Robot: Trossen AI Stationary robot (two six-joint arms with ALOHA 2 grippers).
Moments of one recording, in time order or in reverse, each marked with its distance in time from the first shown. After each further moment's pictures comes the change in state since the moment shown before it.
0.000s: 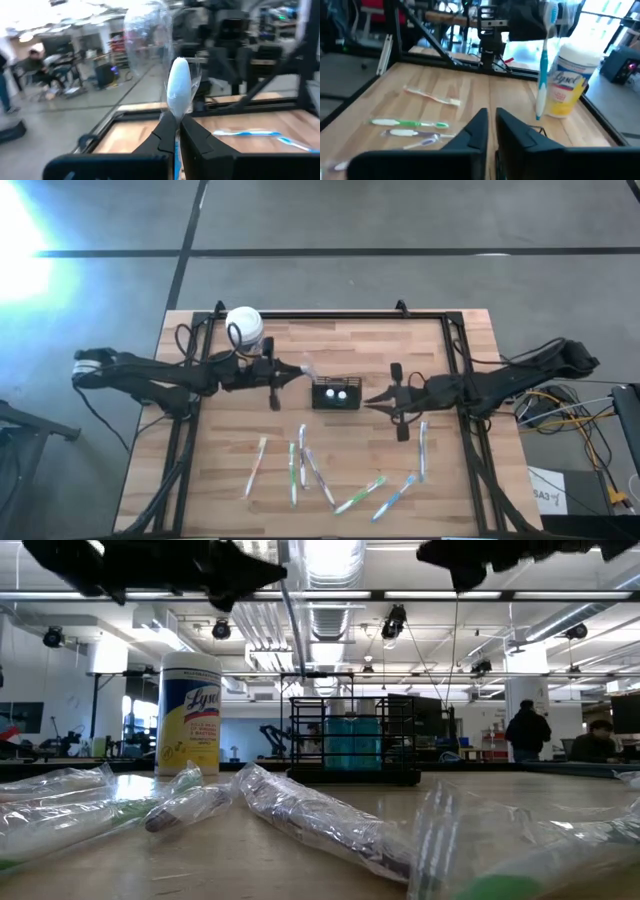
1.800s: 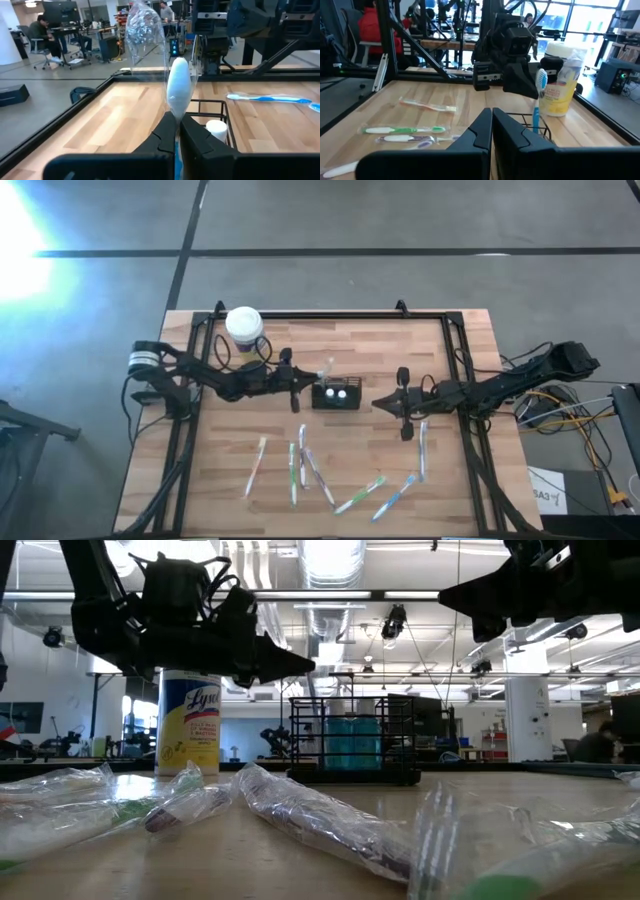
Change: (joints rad) left arm 0.052 0.502 -0.044 0.435 -0.006 -0.077; right arm -0.021 0.013 -0.330 0.506 0.006 0.027
